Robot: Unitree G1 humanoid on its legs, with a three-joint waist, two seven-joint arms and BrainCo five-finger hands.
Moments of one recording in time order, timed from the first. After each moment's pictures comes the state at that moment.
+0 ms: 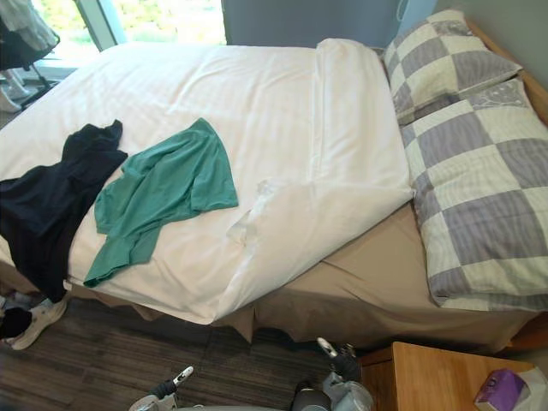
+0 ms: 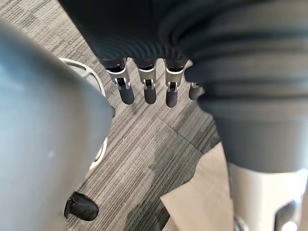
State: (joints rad) left arm 0.06 0.02 0.25 1.05 -0.26 0.15 0.05; right arm 0.07 -0.03 -0.21 1.02 0.67 -0.34 -0.06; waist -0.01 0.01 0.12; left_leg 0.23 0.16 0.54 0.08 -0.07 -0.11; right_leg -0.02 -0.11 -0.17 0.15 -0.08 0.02
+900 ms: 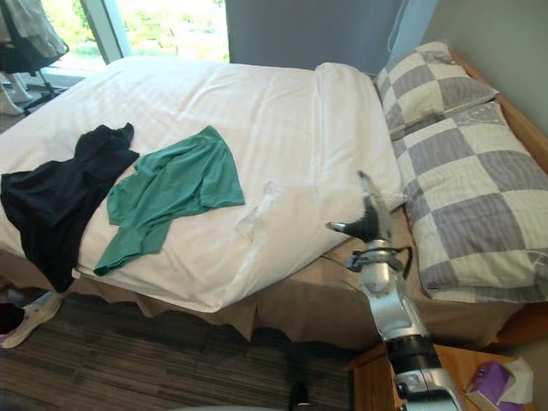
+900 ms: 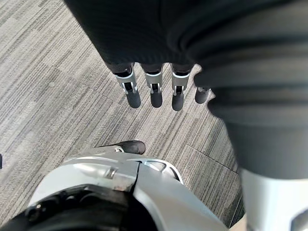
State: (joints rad) left arm 0.24 0.13 0.12 1.04 -0.20 0.05 0.05; right arm -0.33 -0.41 0.18 0.22 -0.46 -0.06 -0.24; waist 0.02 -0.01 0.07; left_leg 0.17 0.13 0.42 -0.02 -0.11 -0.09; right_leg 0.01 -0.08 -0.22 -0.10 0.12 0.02
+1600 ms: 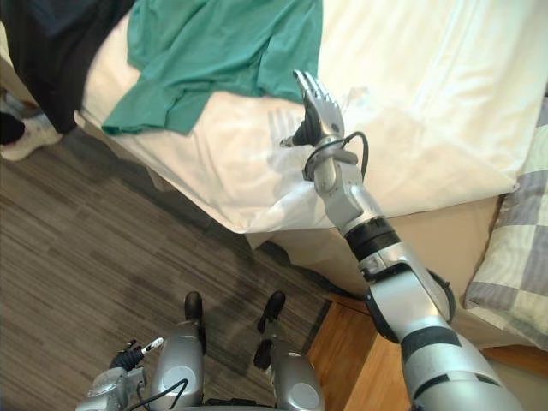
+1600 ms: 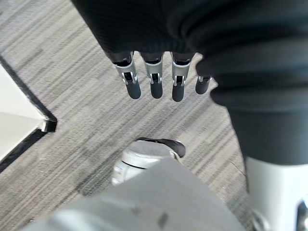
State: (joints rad) left arm 0.01 0.22 0.21 0.89 -0.23 0.05 0.05; right arm -1.07 -0.44 0.41 0.59 -0.41 0.14 -0.30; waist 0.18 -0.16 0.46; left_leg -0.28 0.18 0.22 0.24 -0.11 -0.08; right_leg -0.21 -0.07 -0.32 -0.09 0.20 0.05
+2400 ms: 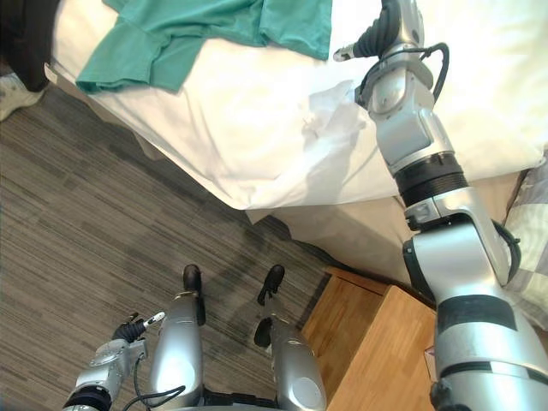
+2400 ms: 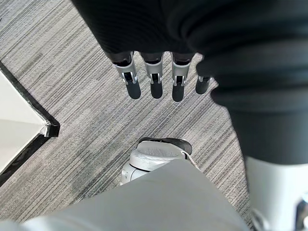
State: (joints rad) left arm -0.09 0.25 0.18 0.86 -0.23 0.14 0.05; right arm -1.30 -0.65 0.40 0.66 -0.19 0.24 -0.26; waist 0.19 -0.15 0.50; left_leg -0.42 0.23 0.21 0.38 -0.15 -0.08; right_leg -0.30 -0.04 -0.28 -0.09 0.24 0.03
